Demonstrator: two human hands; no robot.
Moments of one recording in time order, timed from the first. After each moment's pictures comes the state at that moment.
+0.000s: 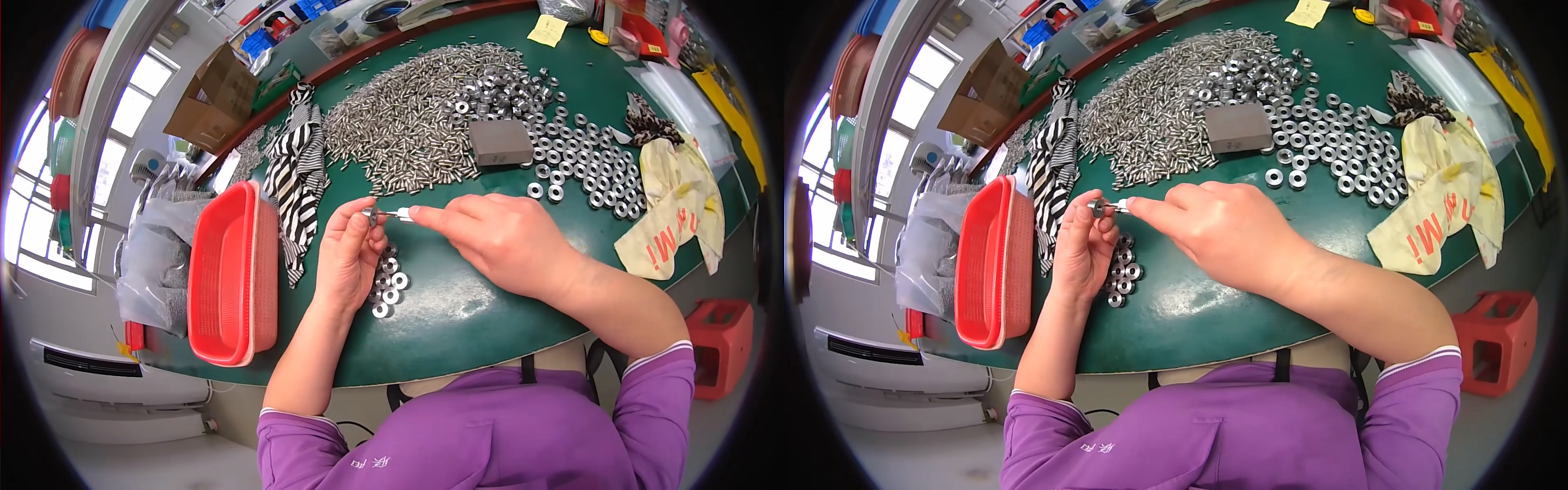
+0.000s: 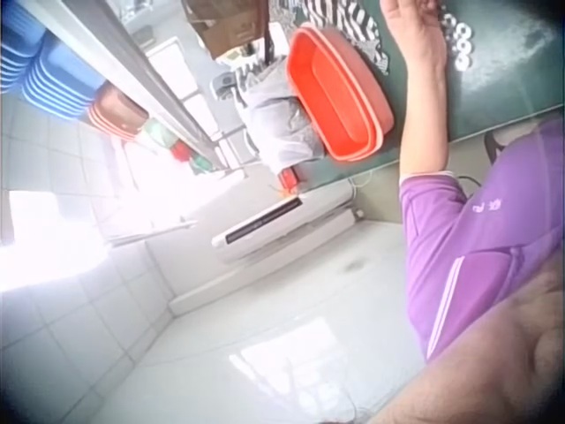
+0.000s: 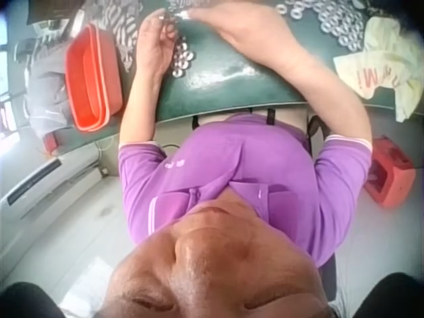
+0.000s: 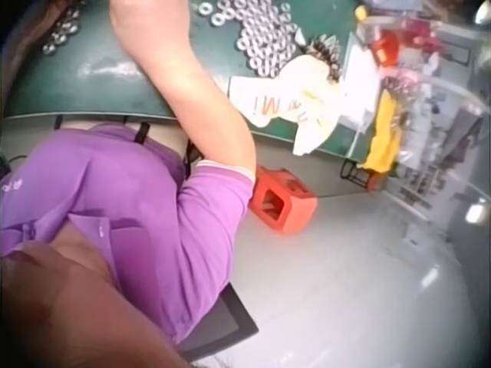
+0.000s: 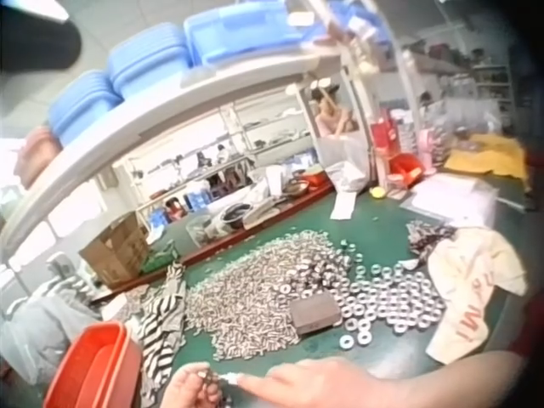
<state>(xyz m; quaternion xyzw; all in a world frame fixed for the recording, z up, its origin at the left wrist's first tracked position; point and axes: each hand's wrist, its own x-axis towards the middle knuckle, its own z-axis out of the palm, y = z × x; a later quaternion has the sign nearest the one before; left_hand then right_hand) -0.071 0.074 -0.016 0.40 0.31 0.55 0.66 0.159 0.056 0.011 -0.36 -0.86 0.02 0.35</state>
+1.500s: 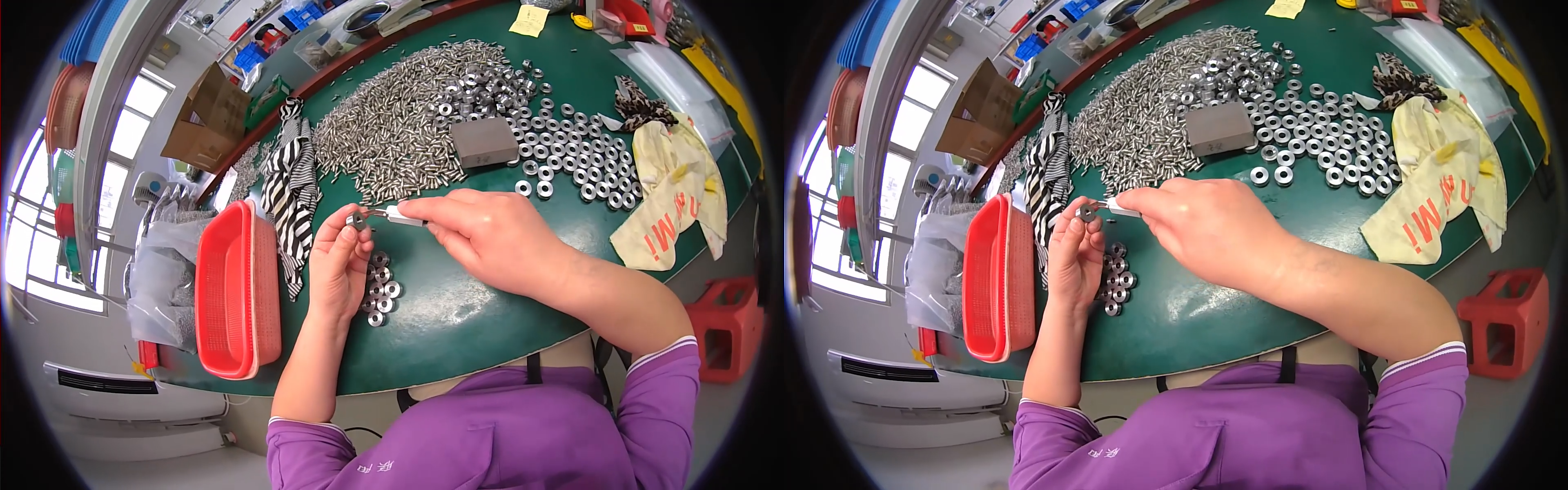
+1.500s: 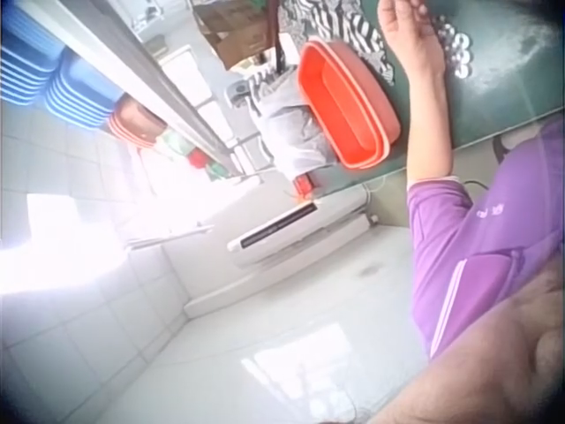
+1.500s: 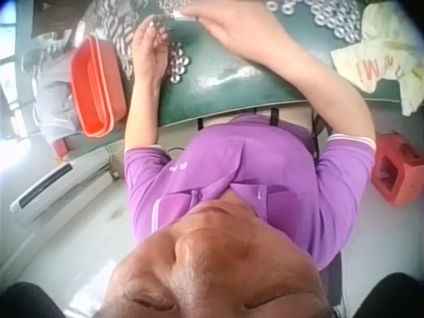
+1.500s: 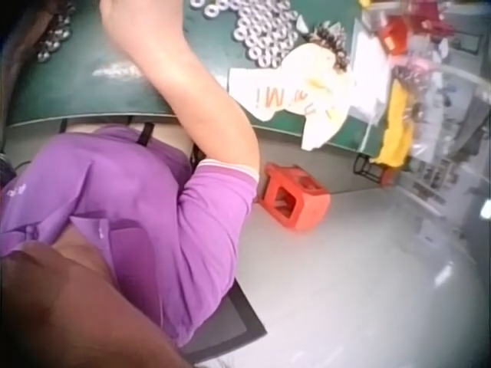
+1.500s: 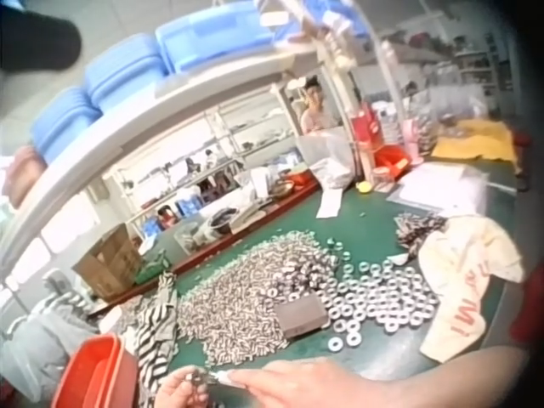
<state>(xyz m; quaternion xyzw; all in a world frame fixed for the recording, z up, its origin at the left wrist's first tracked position) -0.068 0.073 -0.008 0.40 0.32 0.56 0.65 0.160 0.060 0.009 -0.39 -0.81 0.15 0.43</state>
